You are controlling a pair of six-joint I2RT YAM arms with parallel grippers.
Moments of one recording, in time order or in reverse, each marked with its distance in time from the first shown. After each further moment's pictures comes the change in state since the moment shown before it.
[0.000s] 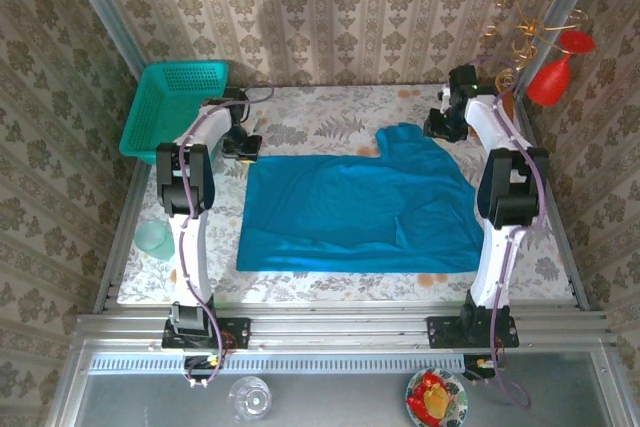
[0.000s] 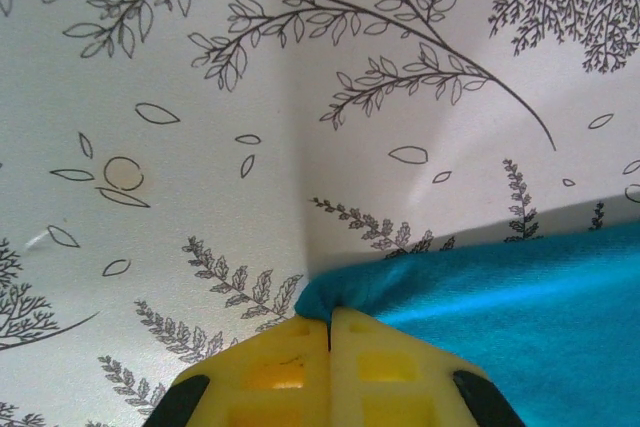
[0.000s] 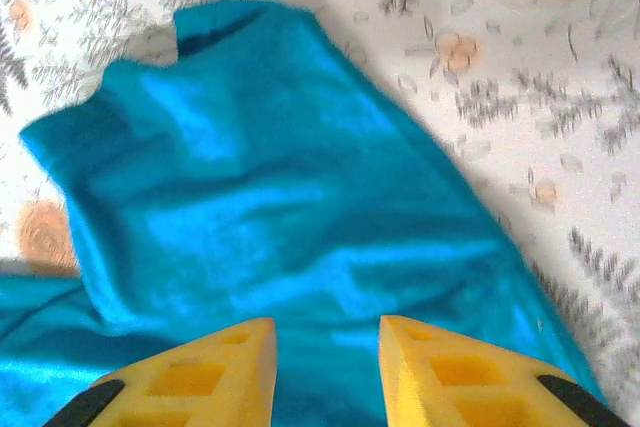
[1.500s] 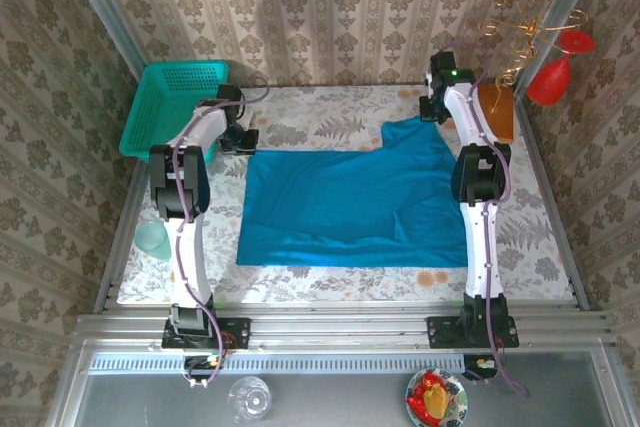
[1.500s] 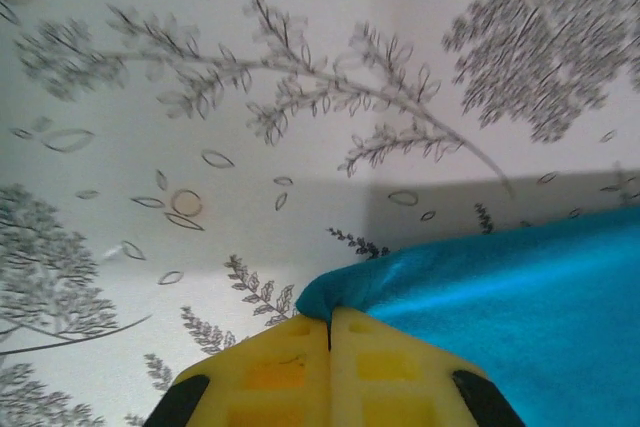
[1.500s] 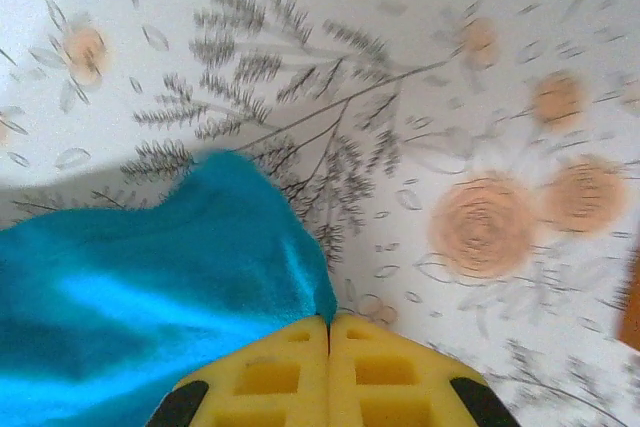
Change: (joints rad) left arm 0.014 -0.092 -0.084 0.136 0.011 -0.052; right arm 0.032 0.419 0.666 -0.183 0.259 -0.152
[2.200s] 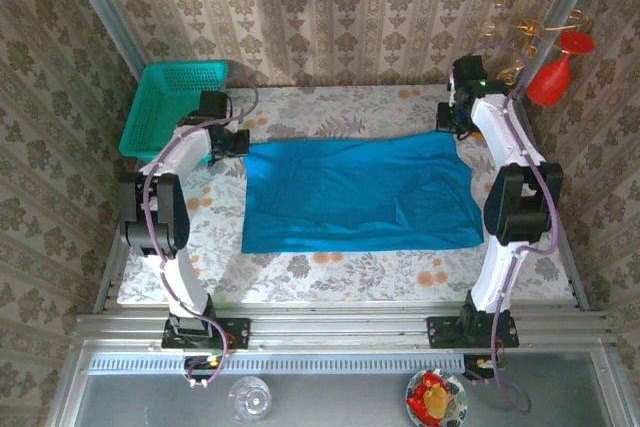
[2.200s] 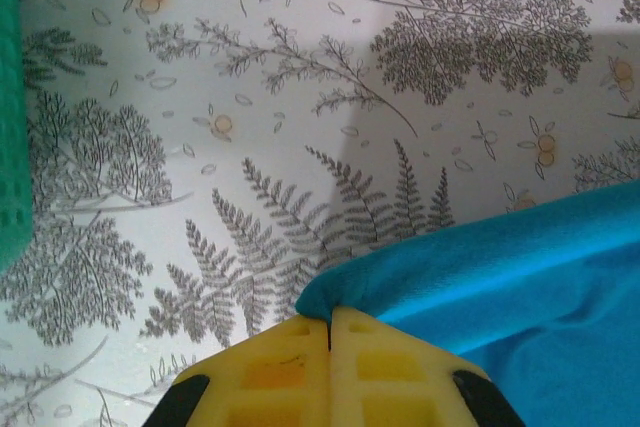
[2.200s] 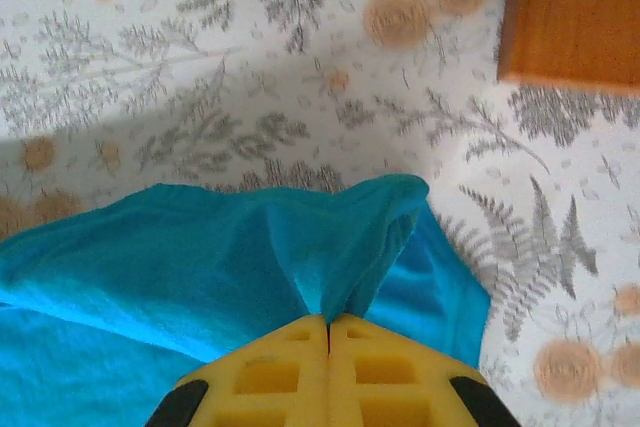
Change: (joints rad) left arm 0.000 -0.411 -0.450 0.267 0.002 -0.066; right arm -0.009 -0.666 -0.808 0.167 -0.036 0.119
